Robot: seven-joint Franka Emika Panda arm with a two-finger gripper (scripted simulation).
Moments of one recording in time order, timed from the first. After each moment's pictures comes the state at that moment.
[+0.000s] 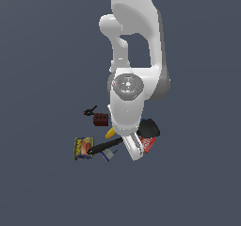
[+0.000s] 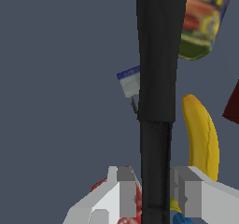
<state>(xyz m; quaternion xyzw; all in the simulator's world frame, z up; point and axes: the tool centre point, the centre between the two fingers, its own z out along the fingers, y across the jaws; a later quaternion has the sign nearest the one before) 0.099 0.017 0.137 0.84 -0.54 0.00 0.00</state>
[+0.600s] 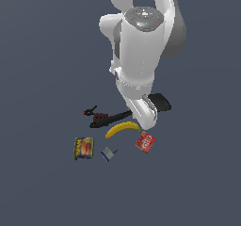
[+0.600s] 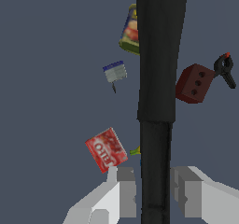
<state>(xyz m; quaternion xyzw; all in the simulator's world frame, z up) 0.047 0.042 0.249 0.84 -0.54 0.00 0.00</state>
